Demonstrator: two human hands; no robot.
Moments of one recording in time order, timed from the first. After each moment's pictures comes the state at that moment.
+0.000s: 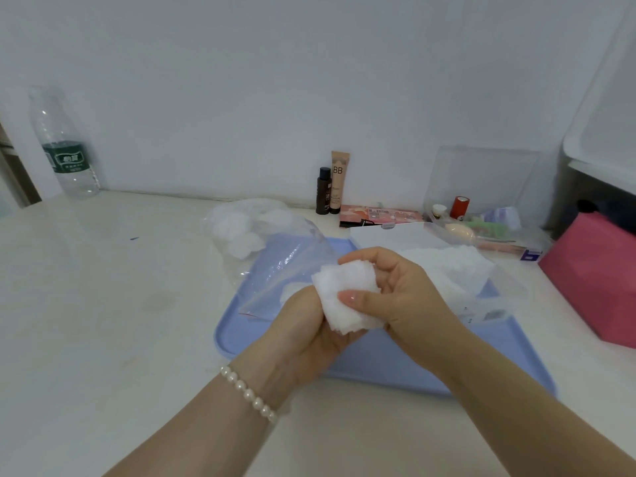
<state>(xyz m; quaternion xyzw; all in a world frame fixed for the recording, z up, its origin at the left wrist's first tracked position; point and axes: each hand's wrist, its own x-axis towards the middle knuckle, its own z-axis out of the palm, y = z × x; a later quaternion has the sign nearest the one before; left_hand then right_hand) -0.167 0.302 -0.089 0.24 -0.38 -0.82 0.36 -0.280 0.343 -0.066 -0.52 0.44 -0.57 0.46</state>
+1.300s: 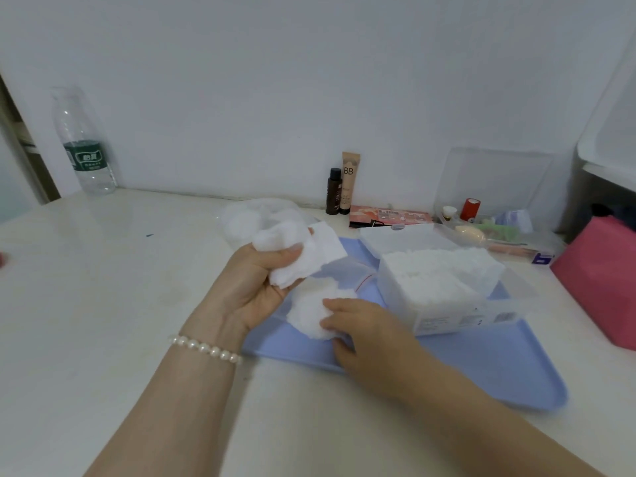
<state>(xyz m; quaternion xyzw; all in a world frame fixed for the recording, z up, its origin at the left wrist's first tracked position) -0.111 0.261 -0.064 0.22 -0.34 -0.78 0.48 -0.264 0.335 -0.119 -0.80 0.55 -0.25 0.02</state>
